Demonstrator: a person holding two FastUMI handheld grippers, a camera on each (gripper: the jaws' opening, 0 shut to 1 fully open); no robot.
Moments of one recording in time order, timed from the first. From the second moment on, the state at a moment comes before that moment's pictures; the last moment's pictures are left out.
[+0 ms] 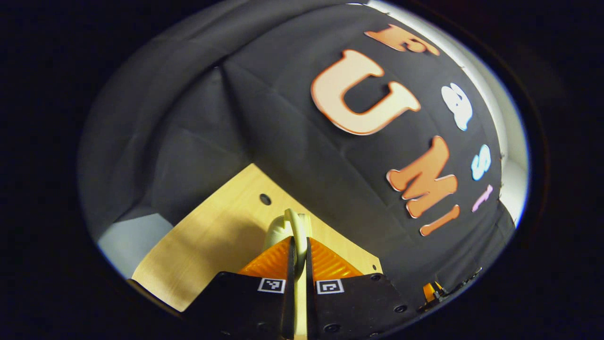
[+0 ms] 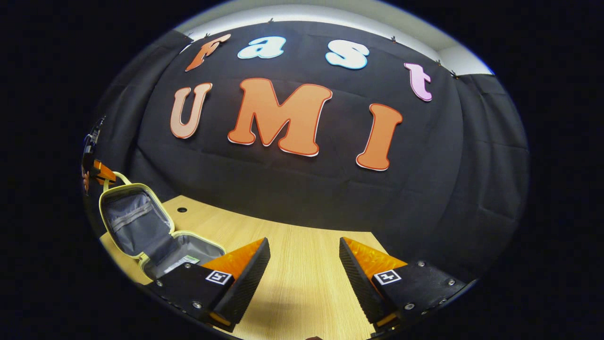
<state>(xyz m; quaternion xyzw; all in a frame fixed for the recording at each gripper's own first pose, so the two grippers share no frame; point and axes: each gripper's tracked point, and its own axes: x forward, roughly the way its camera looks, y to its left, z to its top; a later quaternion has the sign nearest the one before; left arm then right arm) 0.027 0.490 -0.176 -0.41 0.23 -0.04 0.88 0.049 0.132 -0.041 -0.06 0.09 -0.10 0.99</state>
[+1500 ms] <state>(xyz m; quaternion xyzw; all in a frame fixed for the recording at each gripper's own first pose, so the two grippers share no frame) 0.001 0.041 -0.215 -0.14 0.38 -0.16 0.90 -0.003 -0.038 -0.063 0.00 0.08 -0.04 1.00</state>
